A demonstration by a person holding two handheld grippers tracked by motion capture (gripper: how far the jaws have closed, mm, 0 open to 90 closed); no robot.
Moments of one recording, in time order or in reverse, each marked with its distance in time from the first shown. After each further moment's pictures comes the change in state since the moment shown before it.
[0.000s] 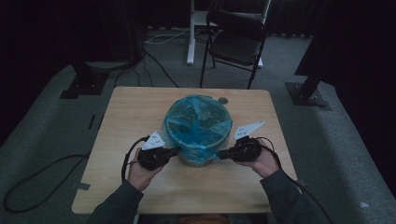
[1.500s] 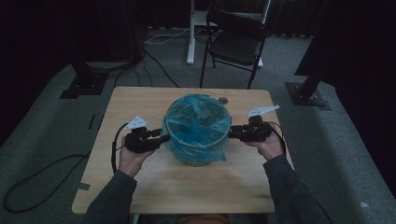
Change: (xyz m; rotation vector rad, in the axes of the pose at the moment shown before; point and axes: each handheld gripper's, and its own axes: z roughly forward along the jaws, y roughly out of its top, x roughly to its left) left arm 0.053 0.014 -0.019 -0.077 0.055 -0.204; right arm -0.060 0.007 -0.027 -0.124 -0.181 0.172
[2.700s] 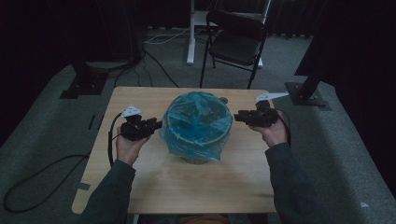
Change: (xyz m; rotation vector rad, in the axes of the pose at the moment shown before) left arm 0.035 0.021 0.005 -0.020 0.118 -0.057; right arm -0.021 0.032 -0.022 -0.071 -0.150 0.044
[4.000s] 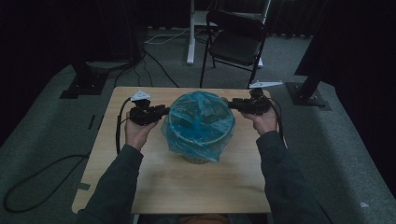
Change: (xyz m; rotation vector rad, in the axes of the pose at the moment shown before) left arm 0.002 0.042 0.032 0.000 -0.017 0.026; right arm -0.012 0.032 0.027 -0.062 0.020 0.078
